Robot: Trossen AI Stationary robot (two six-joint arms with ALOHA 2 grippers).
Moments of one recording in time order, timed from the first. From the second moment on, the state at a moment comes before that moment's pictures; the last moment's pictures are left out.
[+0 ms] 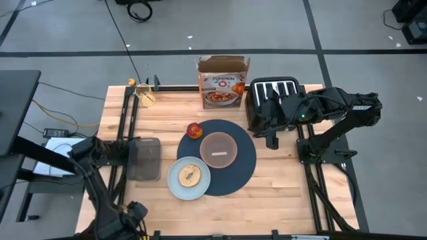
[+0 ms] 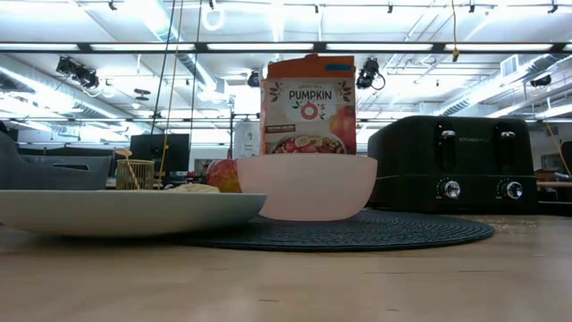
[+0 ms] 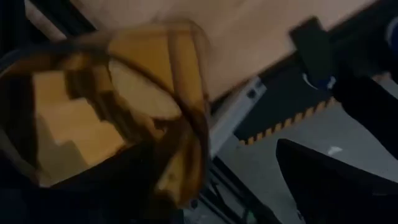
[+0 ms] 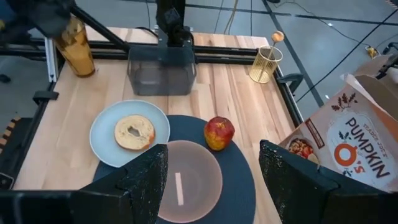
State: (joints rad) left arm -1.07 1.84 1.62 -1.28 0.25 -1.98; right arm 0.24 1.32 1.76 -1.03 0.34 0.08
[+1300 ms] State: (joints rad) left arm -0.57 1.73 1.83 -1.57 0.21 -1.08; right arm 0.32 1.32 1.19 -0.21 0.16 0.06
